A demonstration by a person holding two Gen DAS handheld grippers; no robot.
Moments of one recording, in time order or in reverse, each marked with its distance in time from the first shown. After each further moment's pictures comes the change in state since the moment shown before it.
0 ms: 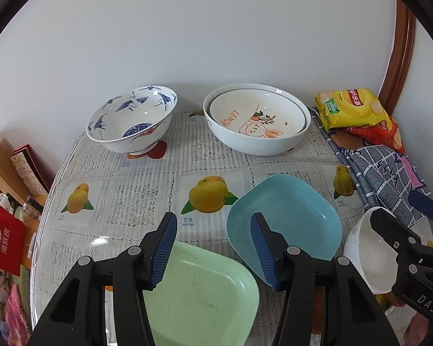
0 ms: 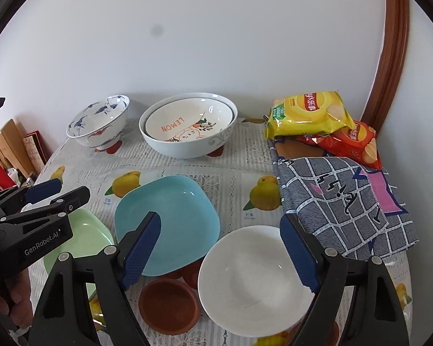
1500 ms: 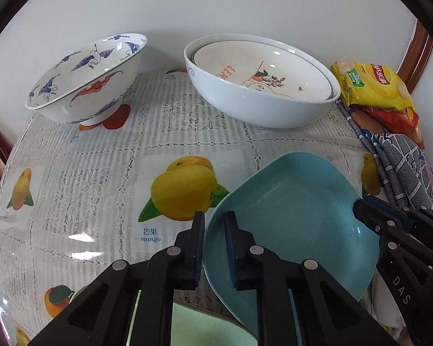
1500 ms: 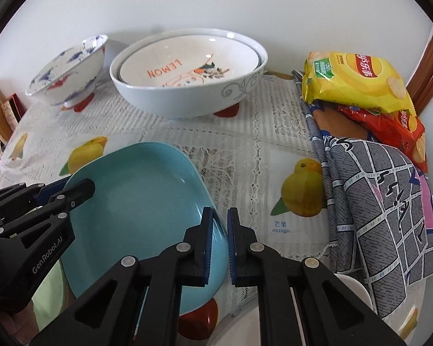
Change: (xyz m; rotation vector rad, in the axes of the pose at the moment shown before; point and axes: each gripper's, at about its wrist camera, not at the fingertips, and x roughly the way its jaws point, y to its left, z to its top) left arm 0.097 -0.001 0.007 -0.041 0.145 -0.090; right arm 0.114 0.021 0.011 -0.058 0.211 -0.012
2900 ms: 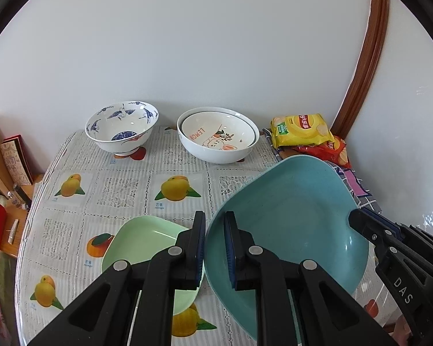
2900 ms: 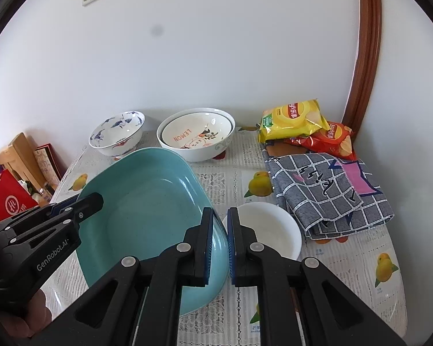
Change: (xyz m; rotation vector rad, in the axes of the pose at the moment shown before) left arm -0.193 -0.016 -0.064 -0.008 -0.238 -0.094; right arm -0.205 -0.006 -0.076 0.126 -0.264 0.017
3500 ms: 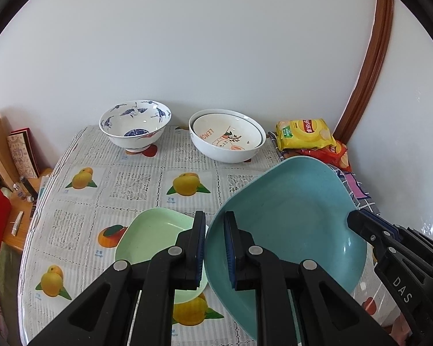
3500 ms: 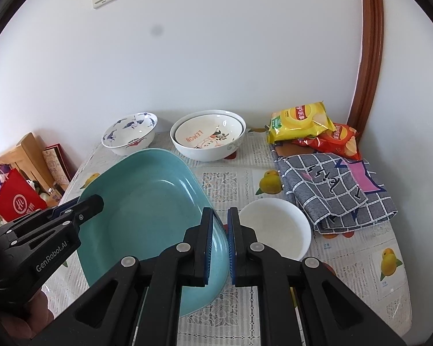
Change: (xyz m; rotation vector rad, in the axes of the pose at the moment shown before) left arm -0.019 0.018 -0.009 -0.038 -0.011 0.009; right arm -0.014 0.014 -0.008 -0.007 -0.012 0.032
